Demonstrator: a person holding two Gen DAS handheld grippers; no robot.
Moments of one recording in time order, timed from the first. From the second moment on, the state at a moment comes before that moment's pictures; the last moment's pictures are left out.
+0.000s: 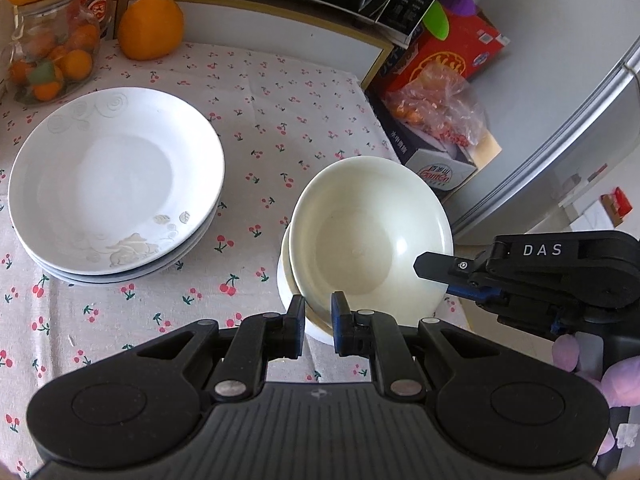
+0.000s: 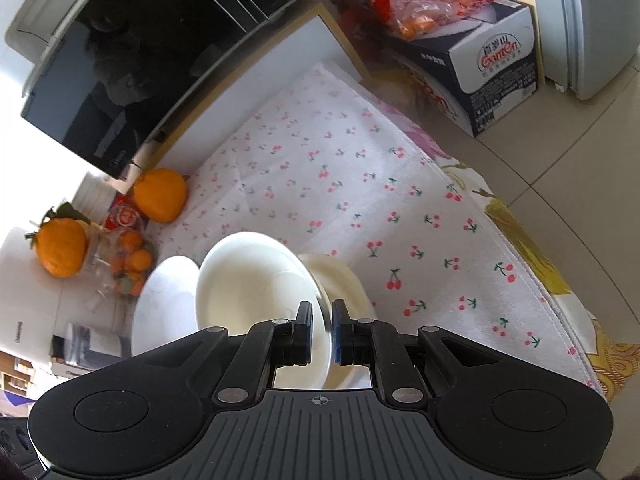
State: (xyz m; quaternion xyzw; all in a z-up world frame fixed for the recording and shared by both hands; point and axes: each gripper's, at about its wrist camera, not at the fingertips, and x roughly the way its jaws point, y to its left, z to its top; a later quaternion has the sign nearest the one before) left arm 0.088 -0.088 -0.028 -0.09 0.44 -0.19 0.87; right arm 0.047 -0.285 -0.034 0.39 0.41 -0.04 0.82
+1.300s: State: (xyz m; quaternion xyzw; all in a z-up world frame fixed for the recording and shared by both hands) left arm 0.076 -0.112 -0.031 0.03 0.40 -0.16 0.90; right arm 0.060 -0.248 -0.025 0.19 0.43 -0.07 0.88
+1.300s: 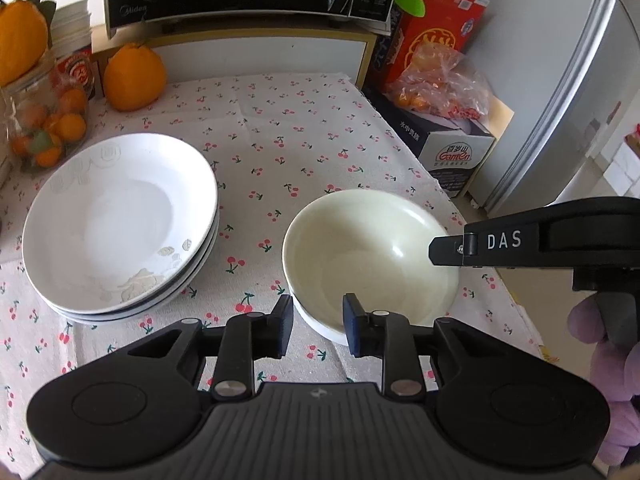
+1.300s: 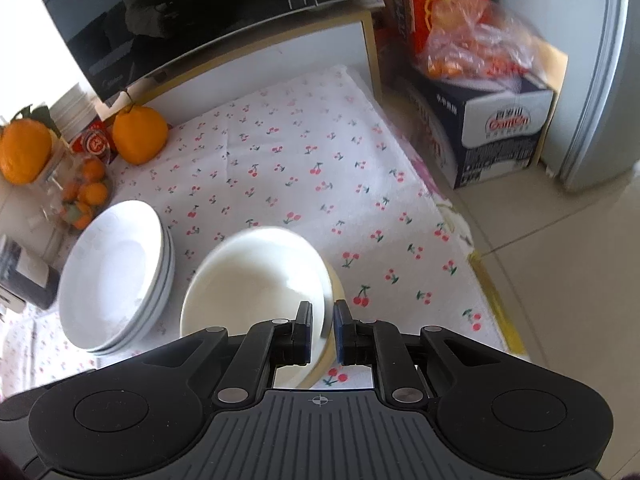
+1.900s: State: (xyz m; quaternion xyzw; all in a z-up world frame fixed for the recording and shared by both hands) left arm 0.068 -0.116 -0.032 0.08 0.37 -0.20 0.90; right arm 0.057 -0.259 -0.030 0.21 0.42 -0.05 0.88
